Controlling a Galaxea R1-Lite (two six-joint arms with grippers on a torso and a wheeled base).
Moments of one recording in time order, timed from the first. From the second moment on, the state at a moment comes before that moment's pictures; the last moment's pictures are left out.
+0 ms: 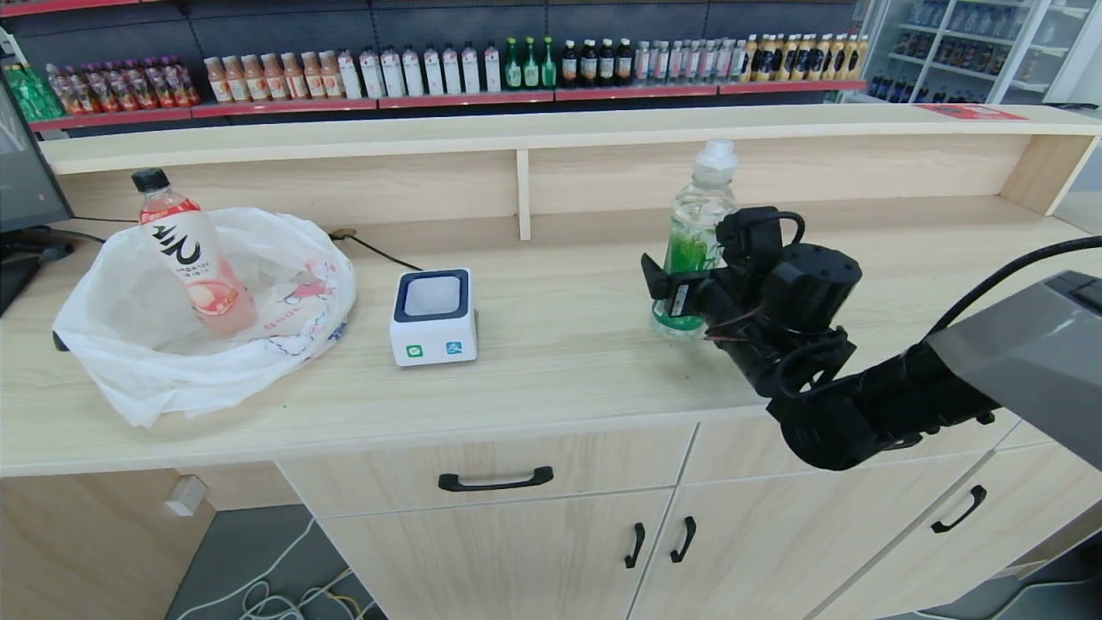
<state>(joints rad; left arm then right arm) 0.00 0.00 0.00 0.00 0.00 -0.01 0.43 2.14 -1.14 -1.22 -0.25 -0.07</state>
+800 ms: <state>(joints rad) 0.00 0.00 0.00 0.00 0.00 -0.01 0.42 2.14 -1.22 -1.19 -0.27 -0.07</state>
